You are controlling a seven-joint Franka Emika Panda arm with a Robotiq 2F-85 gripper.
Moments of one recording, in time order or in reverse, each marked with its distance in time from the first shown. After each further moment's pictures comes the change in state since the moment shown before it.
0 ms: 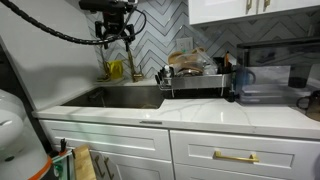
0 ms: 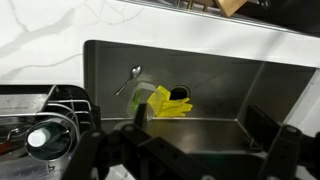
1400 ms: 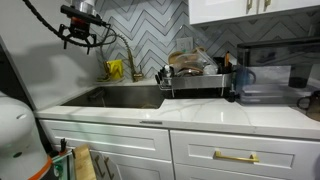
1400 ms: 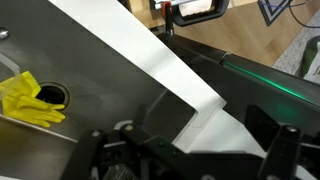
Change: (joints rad) arm 0.188 0.147 0.283 0.167 0.198 -0.261 -0.074
